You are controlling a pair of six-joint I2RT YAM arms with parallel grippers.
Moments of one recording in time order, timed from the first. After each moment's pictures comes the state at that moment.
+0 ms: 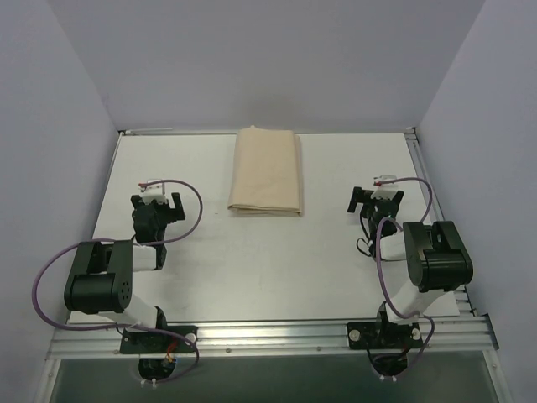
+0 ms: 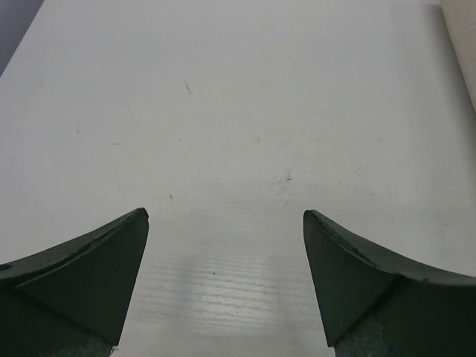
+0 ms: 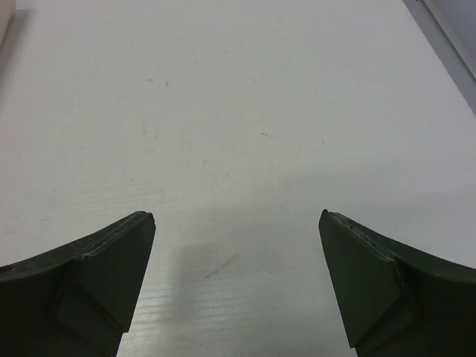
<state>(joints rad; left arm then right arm) 0.01 1.54 0.37 0.98 -0.05 -0.03 0.01 1.66 0.37 1.06 0.14 0.05</state>
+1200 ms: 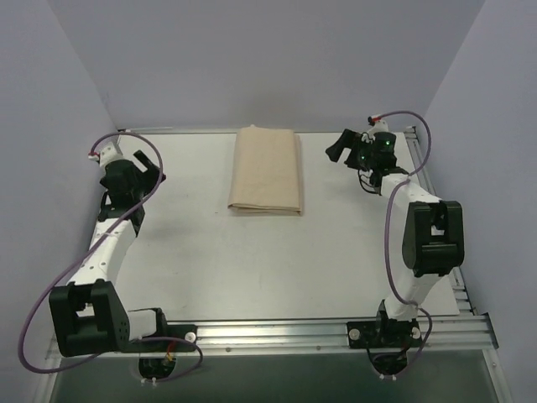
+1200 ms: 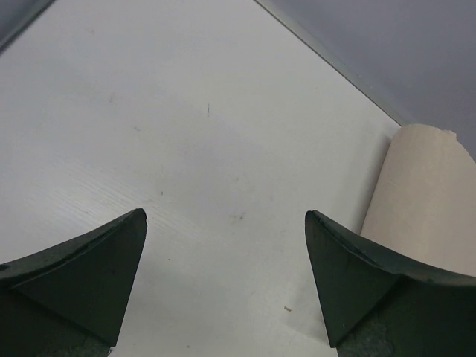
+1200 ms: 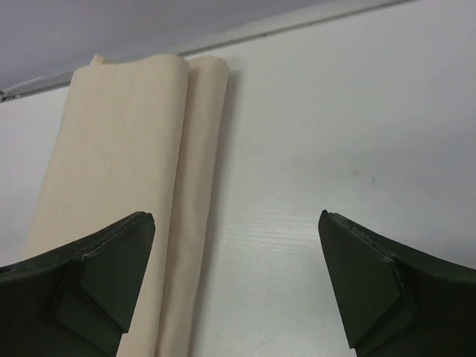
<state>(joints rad) 0.04 1.25 0.87 0.03 -0.21 -0.53 0.04 1.76 1.15 0.24 -0.27 0.38</state>
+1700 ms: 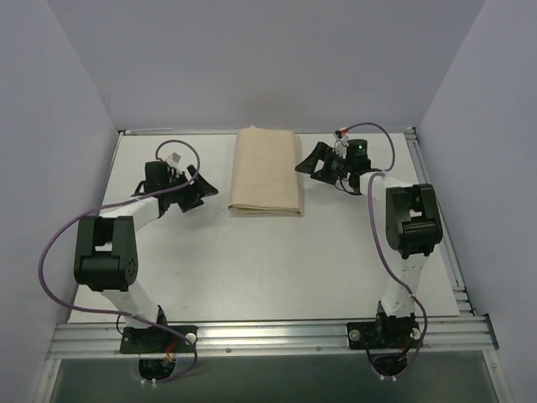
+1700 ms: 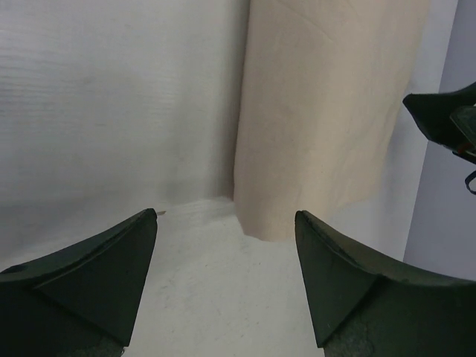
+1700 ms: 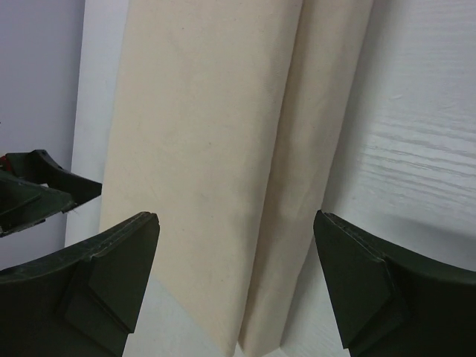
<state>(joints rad) -0.02 1.69 0.96 0.03 0.49 -0.65 0.12 2.00 1.23 0.22 -0.62 0.59</state>
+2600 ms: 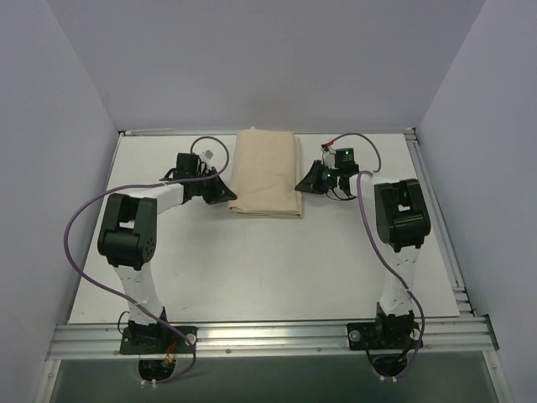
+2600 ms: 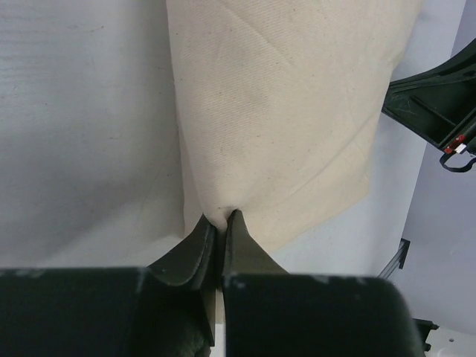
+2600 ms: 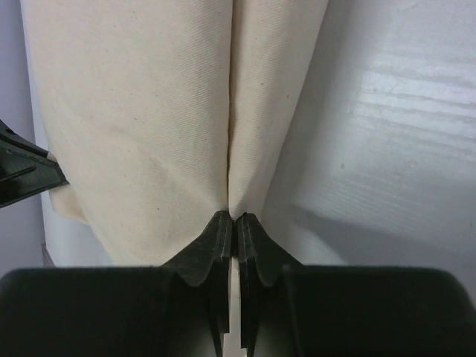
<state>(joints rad) -0.20 1.96 1.22 -0.08 0.54 -0.64 0.18 2.12 1.31 0.06 -0.63 0.51</state>
